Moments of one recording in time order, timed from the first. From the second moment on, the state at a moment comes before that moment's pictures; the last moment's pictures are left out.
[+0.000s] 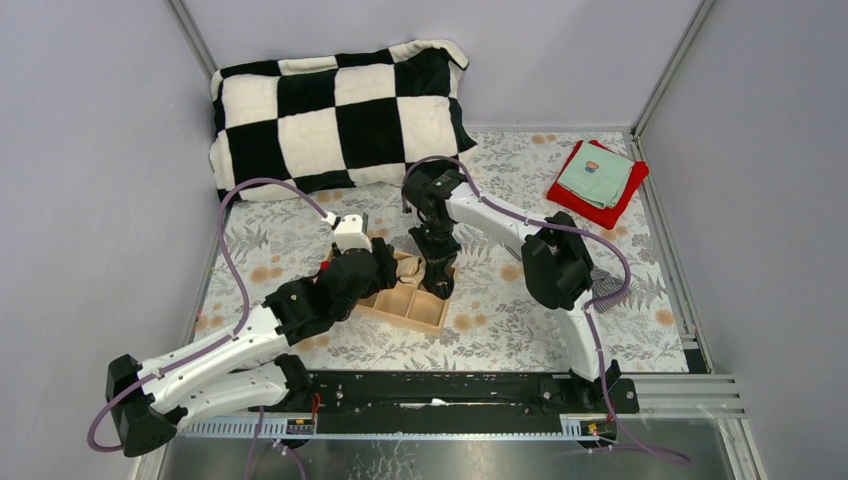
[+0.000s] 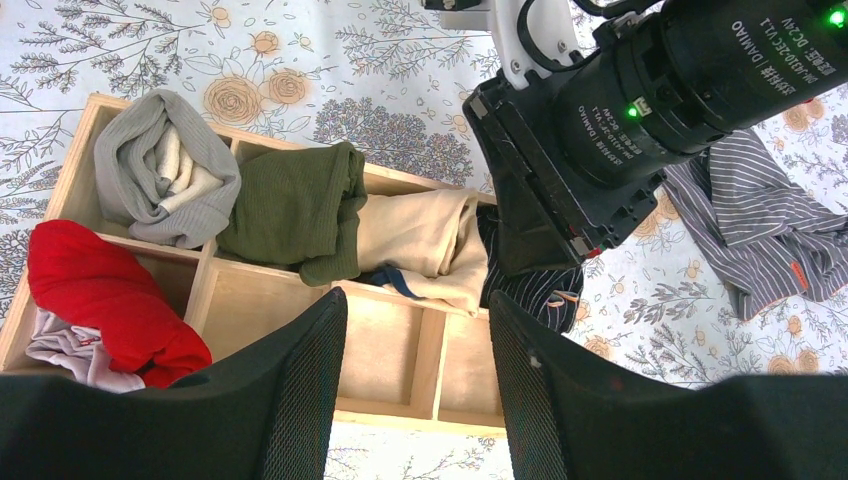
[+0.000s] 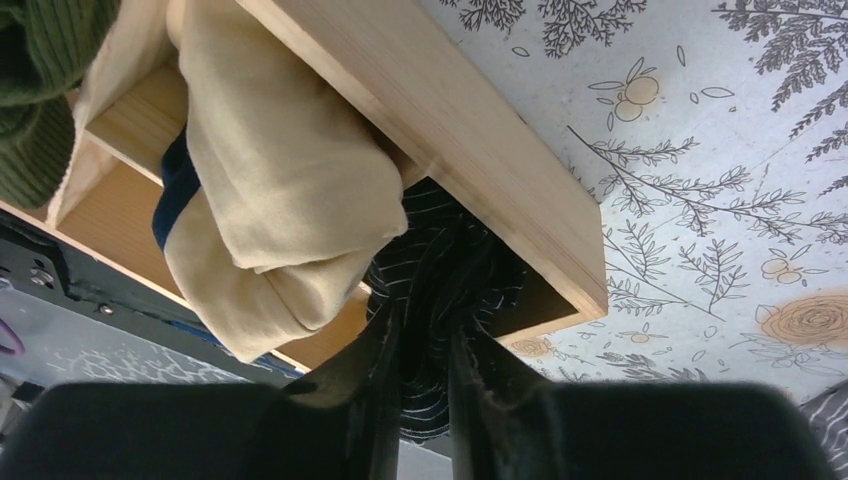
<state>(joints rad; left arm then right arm) -0.95 0.90 0.74 -0.42 -0.57 -0.69 0.78 2.18 1.87 -1.19 -0.19 0.28</state>
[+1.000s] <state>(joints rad) -0.95 0.91 0.74 -0.42 -0.57 -0.70 0.78 2.08 1.94 -1.22 -0.11 0.29</state>
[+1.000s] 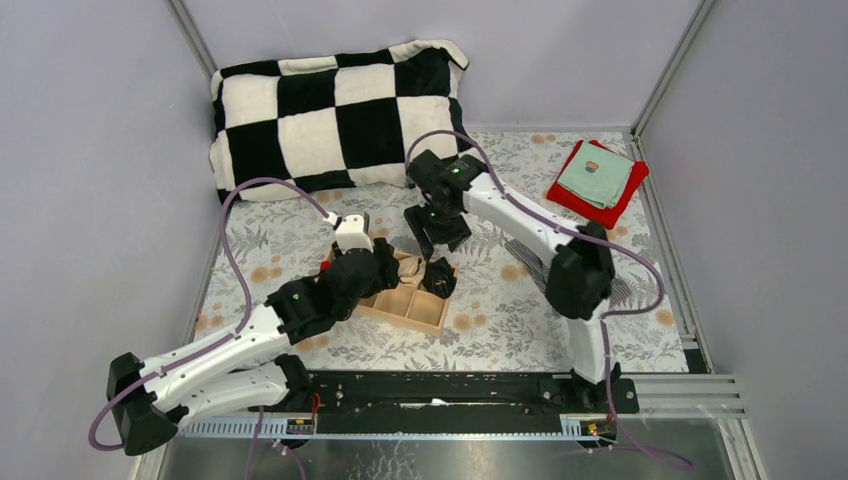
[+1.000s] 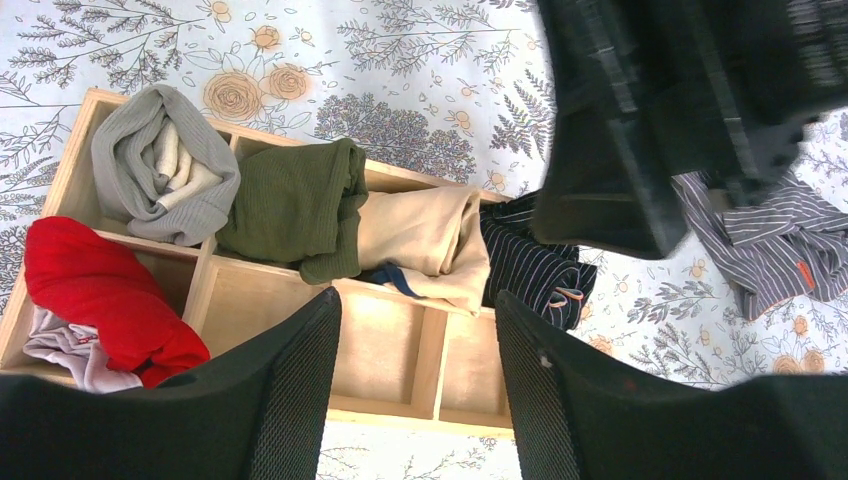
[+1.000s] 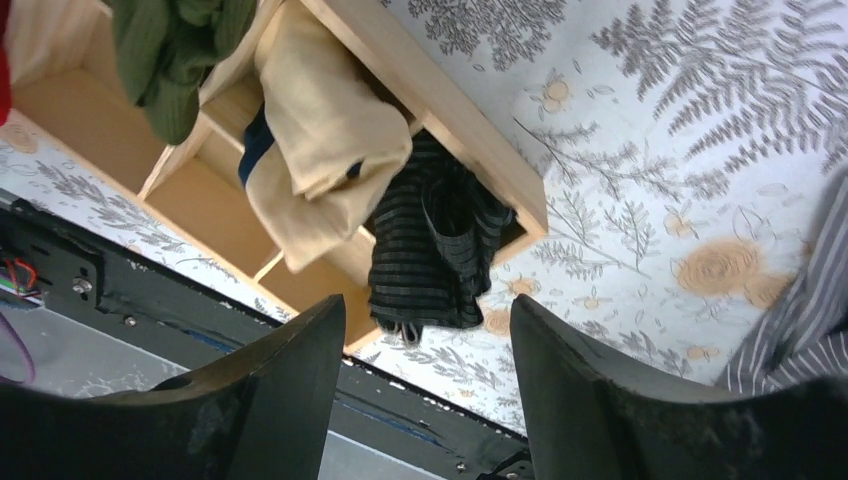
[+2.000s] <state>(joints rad) -0.59 0.93 0.89 -0.43 -0.27 -0.55 0.76 1.54 0.92 -0.46 0.06 0.78</state>
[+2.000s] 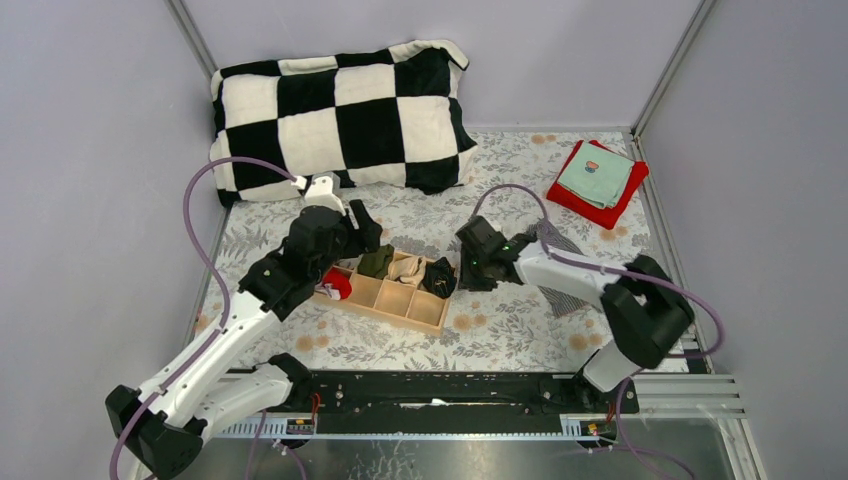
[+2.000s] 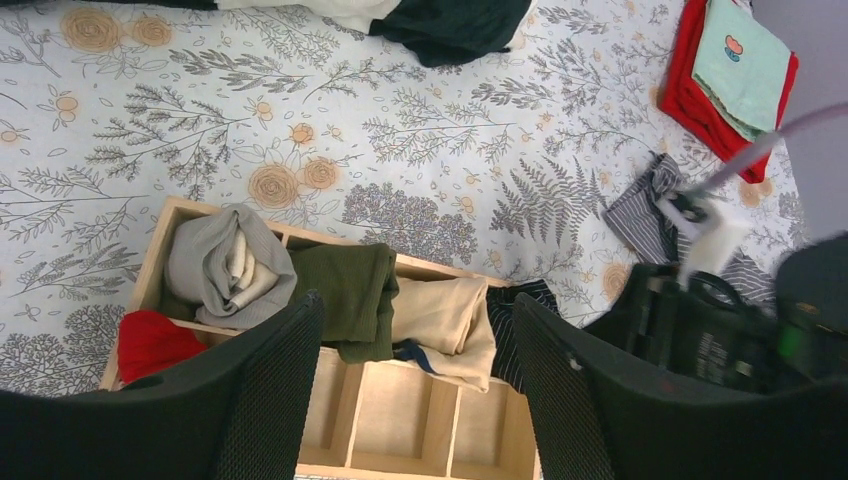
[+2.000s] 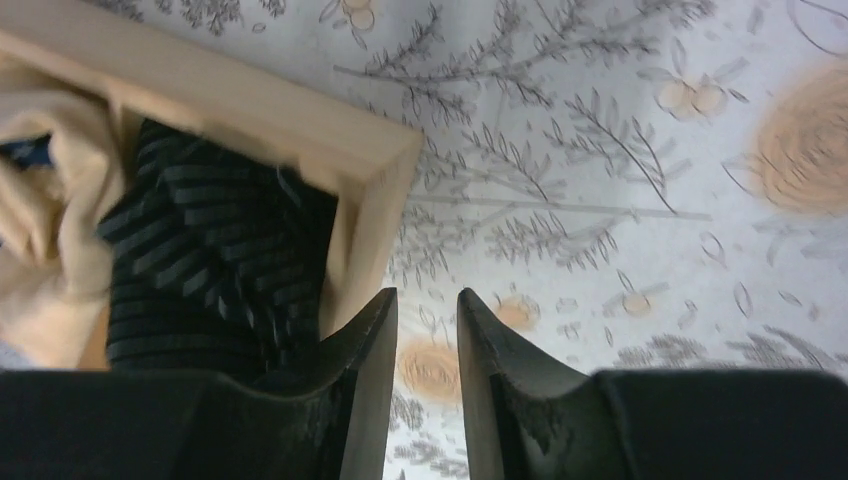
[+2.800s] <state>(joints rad) -0.57 0.88 0.89 -0.49 -0.26 -0.55 0.59 1.87 1.40 -0.42 -0.08 0.59</state>
